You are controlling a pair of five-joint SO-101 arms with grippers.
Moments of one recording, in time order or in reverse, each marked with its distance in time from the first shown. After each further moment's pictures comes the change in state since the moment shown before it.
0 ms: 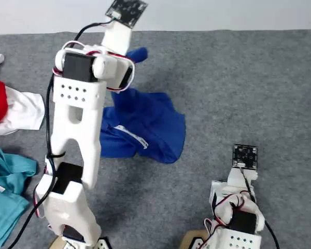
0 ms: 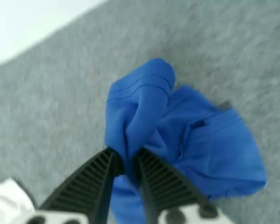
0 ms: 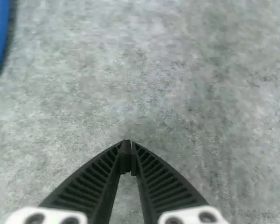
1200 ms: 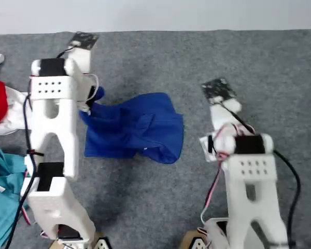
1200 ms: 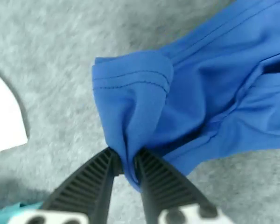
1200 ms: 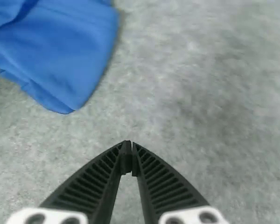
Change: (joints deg) left arm -16.0 0.0 23.4 -0.1 0.8; right arm -14.9 70.0 -61.0 -0.7 13.7
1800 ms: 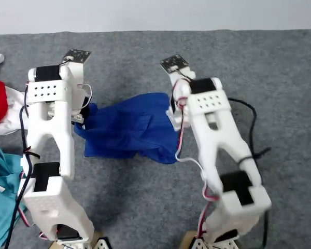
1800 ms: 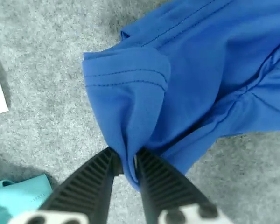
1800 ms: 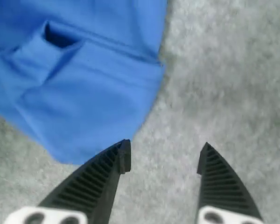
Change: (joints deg) left arm -2.3 0.0 8.1 -0.1 0.0; right arm -10.5 46.9 -41.3 6.5 -6.5
